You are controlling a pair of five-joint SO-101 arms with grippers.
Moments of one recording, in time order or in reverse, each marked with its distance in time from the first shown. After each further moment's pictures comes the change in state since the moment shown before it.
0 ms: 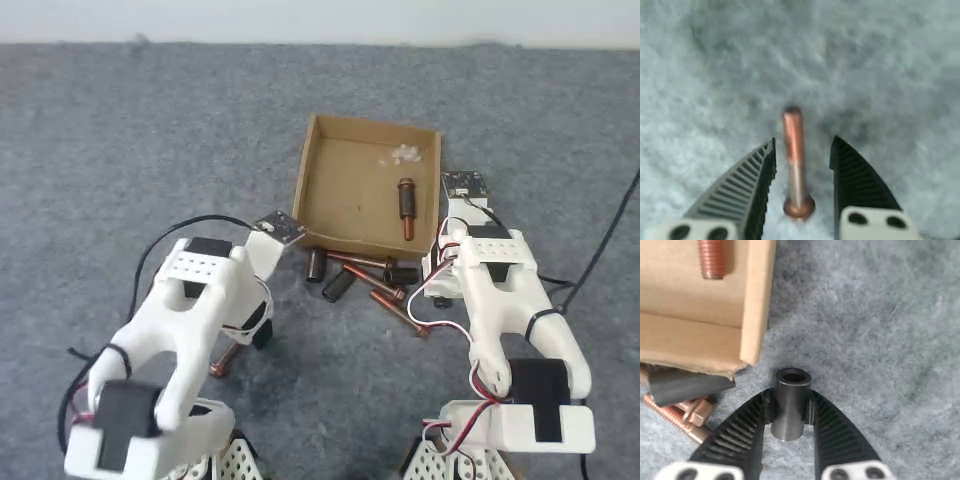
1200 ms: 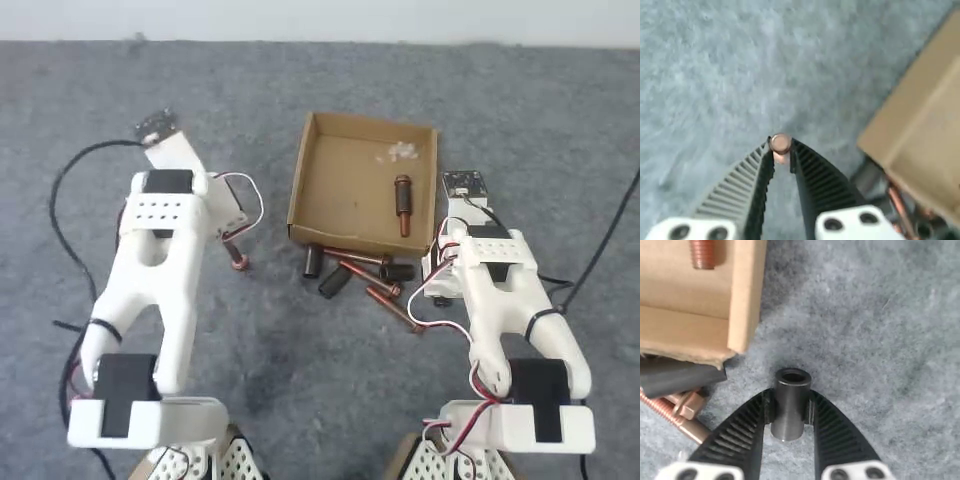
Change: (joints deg) left arm -8.6 7.8 -29.1 -0.4 57.1; right arm 0.0 0.0 0.0 -0.2 0.2
